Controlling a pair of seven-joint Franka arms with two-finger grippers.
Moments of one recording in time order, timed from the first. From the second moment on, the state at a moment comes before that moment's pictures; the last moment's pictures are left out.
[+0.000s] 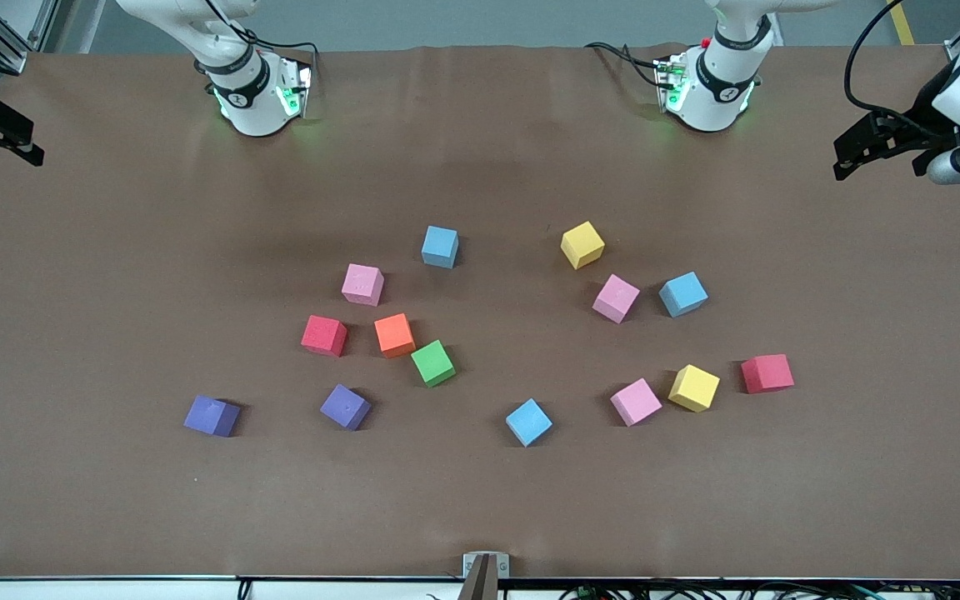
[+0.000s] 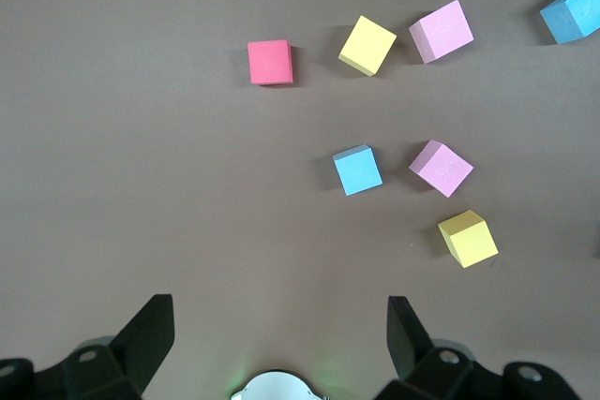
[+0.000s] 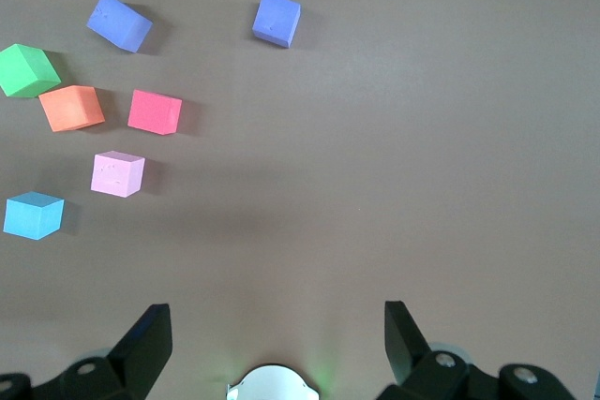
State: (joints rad) left arm 0.00 -0.10 -0.12 -1.60 0.01 1.45 -0.14; right arm 0.00 -0.07 -0.04 -1.47 -0.02 1.34 -0.10
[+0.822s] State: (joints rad) left arm -0.01 0.01 -0.43 -1.85 0.01 1.75 -0.52; right arm -0.01 -0.07 -0.05 -1.47 0.03 1.35 -0.10
